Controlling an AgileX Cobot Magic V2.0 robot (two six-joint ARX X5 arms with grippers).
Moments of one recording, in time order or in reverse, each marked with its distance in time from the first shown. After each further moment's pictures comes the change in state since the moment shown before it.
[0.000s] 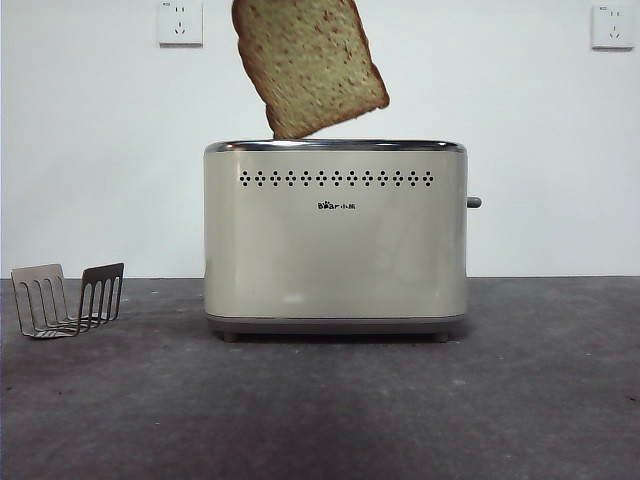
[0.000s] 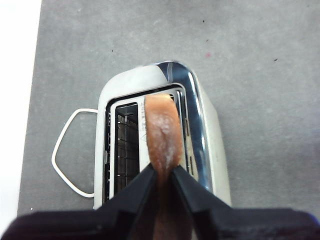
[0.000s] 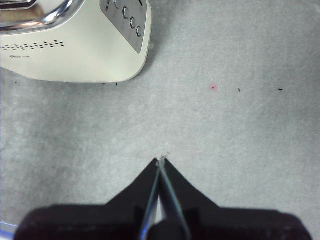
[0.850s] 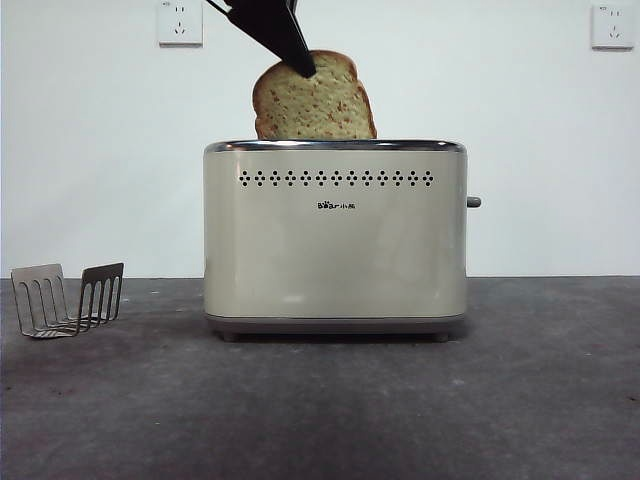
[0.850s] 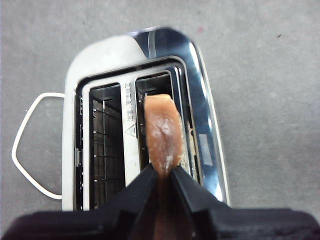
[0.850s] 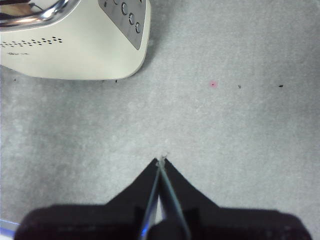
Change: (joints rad) left arm -0.004 0.148 0.000 0.026 -0.021 0.014; right arm 0.000 0.001 0.000 -0.010 0.000 0.000
